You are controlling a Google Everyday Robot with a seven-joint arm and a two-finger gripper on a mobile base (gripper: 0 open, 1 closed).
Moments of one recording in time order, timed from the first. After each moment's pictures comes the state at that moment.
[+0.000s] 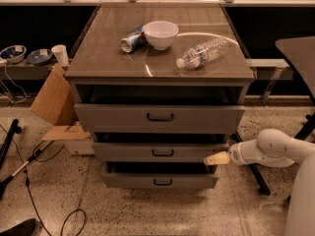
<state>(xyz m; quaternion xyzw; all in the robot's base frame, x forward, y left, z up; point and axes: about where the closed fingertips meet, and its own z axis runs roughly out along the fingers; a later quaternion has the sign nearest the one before) 0.605 -0.280 0.439 -0.16 0.94 0.20 0.23</state>
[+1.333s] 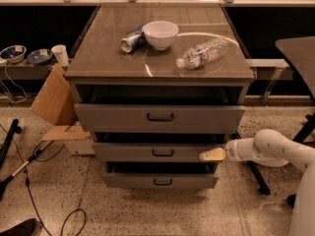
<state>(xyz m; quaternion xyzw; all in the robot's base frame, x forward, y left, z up) 0.634 -0.262 0.437 -0.18 0.92 0.22 0.28</state>
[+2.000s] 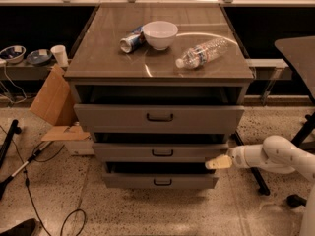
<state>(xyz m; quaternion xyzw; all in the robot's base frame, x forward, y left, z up) 0.614 -0.273 0.424 -0.23 0.90 0.25 0.28</state>
